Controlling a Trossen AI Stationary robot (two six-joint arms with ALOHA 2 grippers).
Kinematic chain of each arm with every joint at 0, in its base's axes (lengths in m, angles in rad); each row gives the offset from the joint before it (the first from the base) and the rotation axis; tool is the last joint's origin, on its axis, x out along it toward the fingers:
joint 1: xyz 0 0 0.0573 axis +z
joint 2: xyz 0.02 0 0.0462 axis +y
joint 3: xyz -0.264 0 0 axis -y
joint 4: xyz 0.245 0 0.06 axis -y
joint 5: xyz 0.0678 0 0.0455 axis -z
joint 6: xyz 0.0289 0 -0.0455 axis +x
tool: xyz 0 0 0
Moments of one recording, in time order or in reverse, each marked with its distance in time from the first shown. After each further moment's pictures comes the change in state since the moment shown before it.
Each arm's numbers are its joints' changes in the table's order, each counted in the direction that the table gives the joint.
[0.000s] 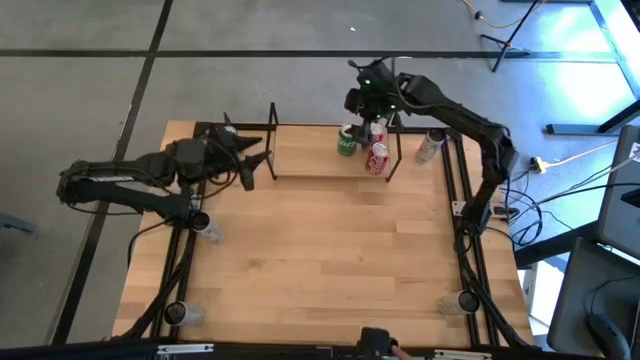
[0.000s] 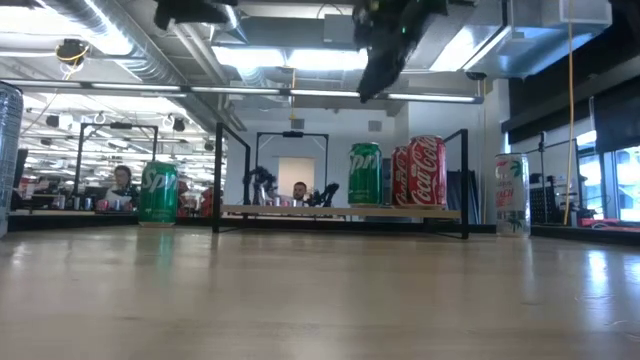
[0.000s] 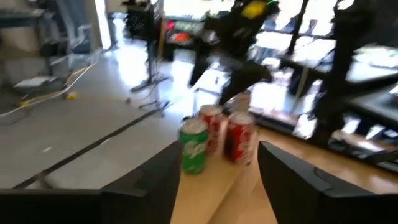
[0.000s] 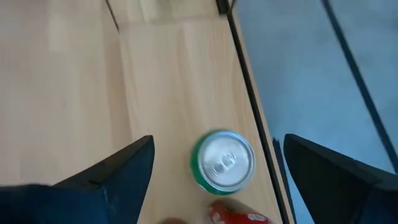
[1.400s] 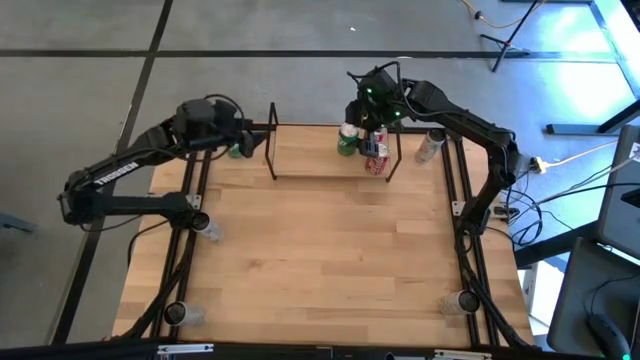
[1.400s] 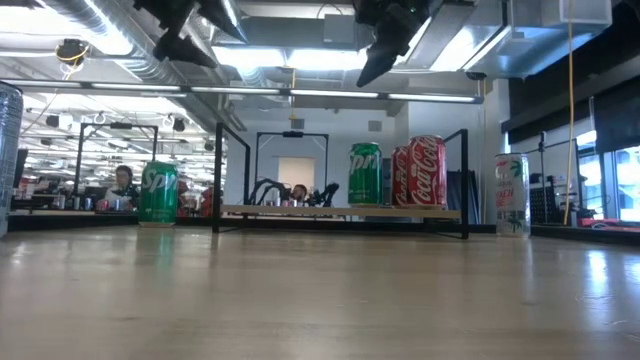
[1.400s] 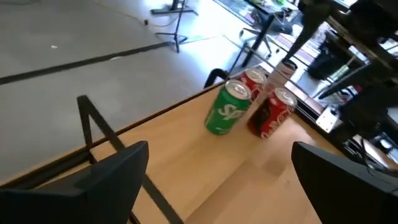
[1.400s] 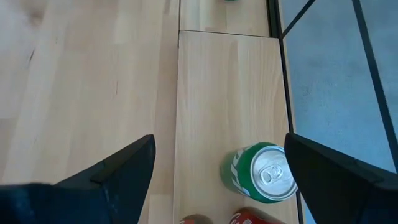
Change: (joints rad) left arm 0.452 0.107 0.156 -0.279 0.405 -0.239; right arm 0.060 -0.041 -0.001 -0.064 -0.079 -0.115
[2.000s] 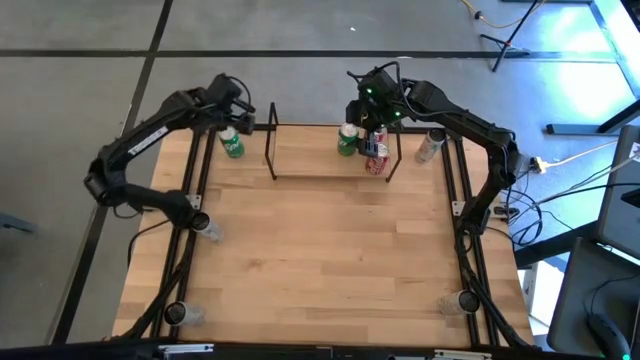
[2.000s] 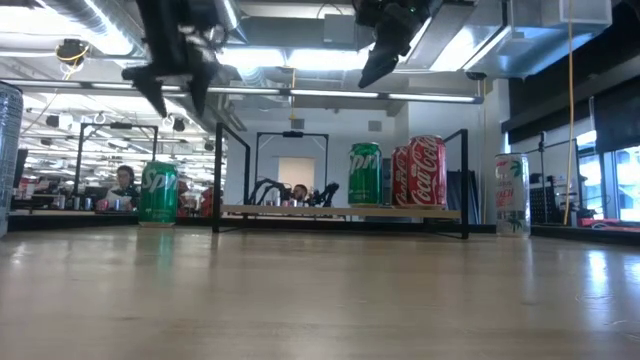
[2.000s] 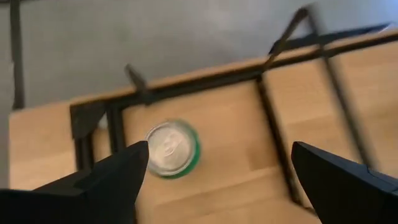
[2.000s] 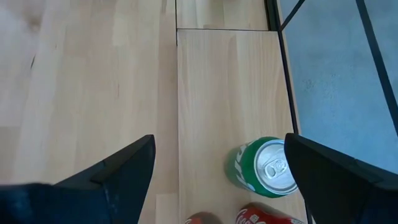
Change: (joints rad) left arm 0.288 0.349 0.247 -0.544 -0.202 -0.053; right arm 0.000 0.000 0.000 -0.010 0.000 0.055
